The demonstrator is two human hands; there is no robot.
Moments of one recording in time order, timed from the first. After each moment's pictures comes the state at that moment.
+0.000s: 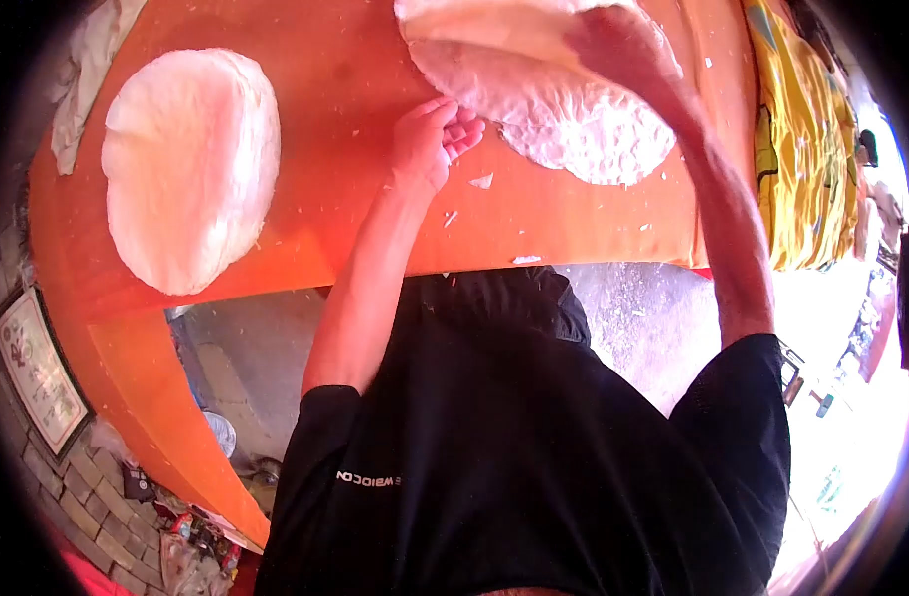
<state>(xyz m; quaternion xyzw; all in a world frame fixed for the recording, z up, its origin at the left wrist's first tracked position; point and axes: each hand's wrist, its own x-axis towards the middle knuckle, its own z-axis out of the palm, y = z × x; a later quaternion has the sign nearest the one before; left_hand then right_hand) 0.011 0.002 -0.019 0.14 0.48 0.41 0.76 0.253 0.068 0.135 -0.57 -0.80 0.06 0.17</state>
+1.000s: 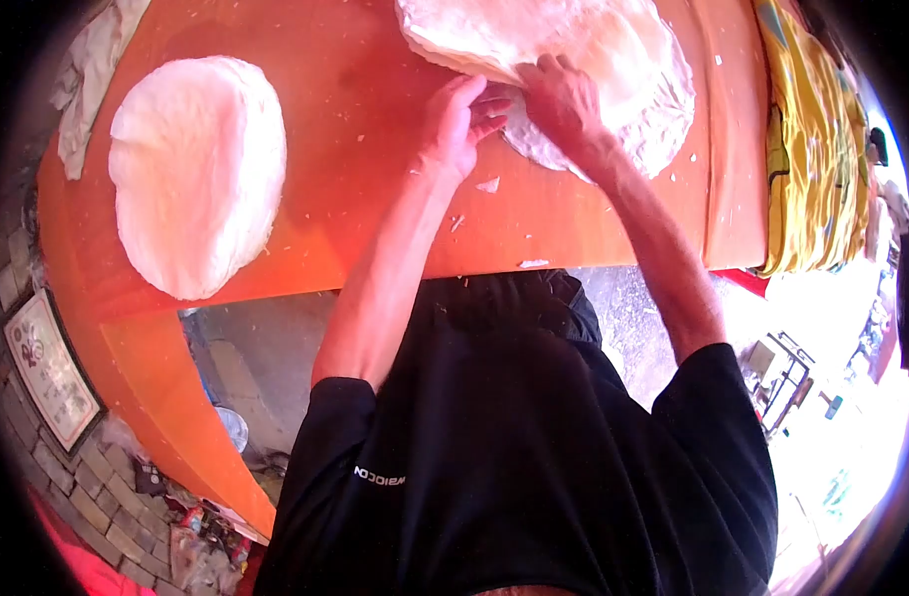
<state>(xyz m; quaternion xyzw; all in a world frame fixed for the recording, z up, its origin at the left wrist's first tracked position) 0.038 0.023 -0.009 0.16 0.43 0.41 0.79 0.208 0.027 -0.006 -0.58 -0.80 0.01 0.15</state>
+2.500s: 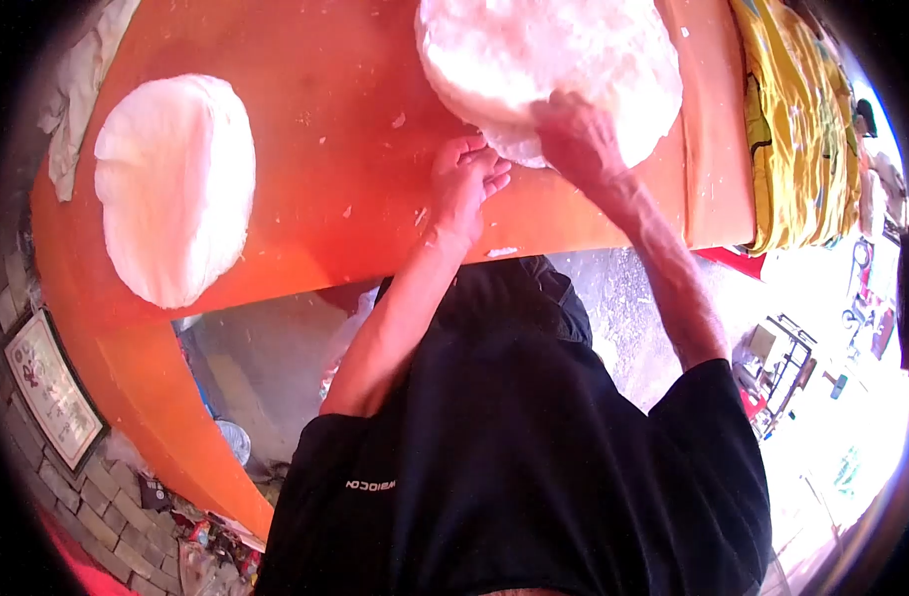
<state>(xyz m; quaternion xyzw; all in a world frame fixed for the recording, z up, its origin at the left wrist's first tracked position) 0.082 -0.073 -0.008 0.15 0.52 0.38 0.75 0.256 -0.047 0.023 -0.60 -0.80 0.03 0.08</state>
